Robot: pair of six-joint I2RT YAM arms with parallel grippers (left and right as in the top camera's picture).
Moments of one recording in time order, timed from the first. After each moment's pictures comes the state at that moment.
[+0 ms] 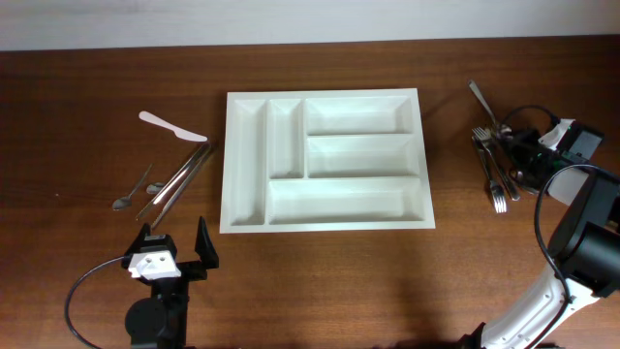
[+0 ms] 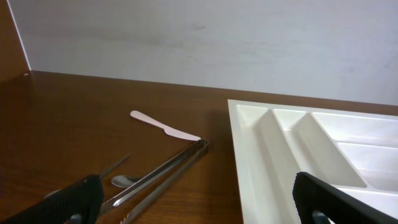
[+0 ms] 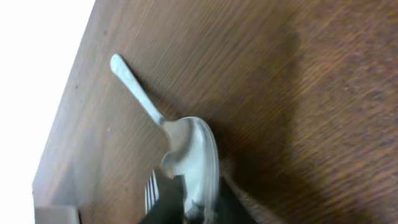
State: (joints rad) left arm 0.03 0.01 0.01 -0.08 -0.03 -0.09; right arm -0.54 2.12 1.14 0.18 -0.57 0.55
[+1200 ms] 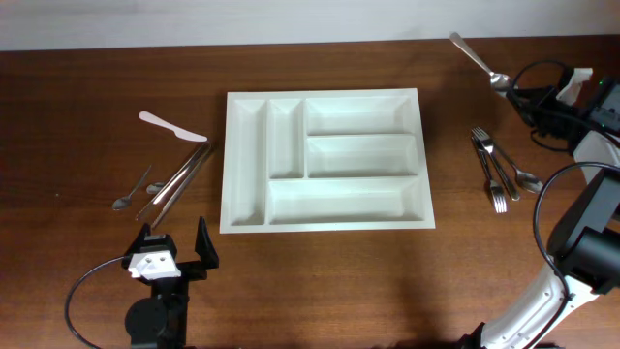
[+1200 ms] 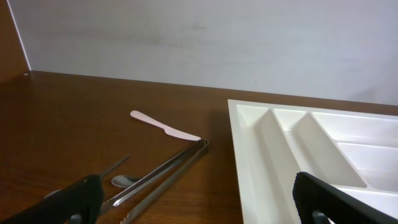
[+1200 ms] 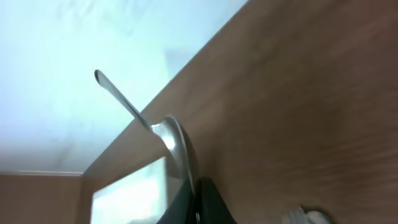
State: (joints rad) left arm 0.03 0.01 0.01 -0.08 -0.03 -0.09; right arm -0.53 2.13 1.51 -0.14 -0.92 0.41
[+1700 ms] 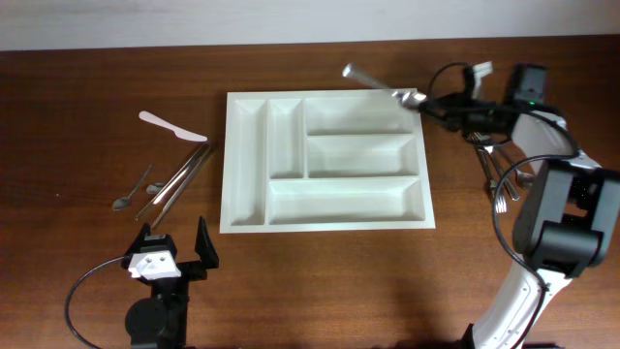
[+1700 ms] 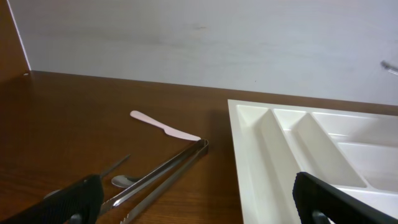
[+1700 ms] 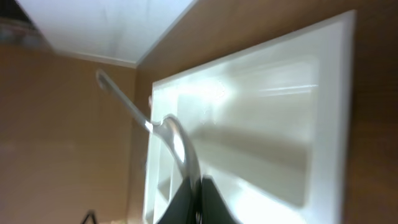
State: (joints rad) left arm 0.03 0.01 0.01 -0.08 -0.03 -0.09; right arm -0.25 2.13 1.52 -0.43 -1.13 0.26
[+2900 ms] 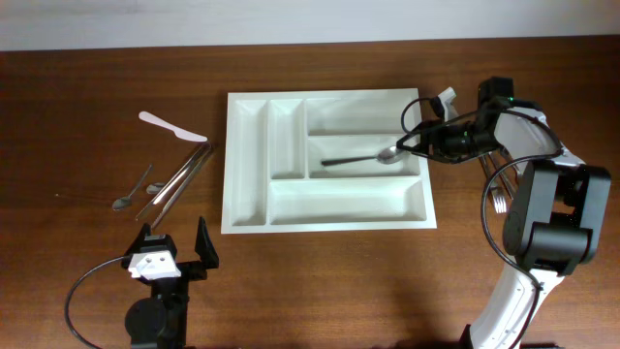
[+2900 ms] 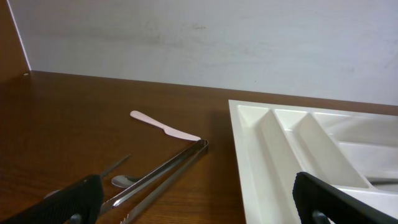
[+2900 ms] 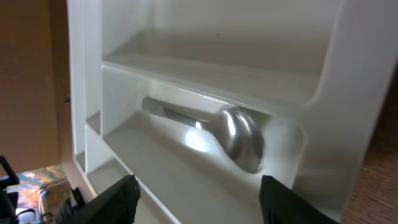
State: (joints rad) left arm 0.03 0.01 0.01 -0.08 -0.03 -0.09; right arm -0.17 2.13 1.53 -0.86 -0.87 -0.17
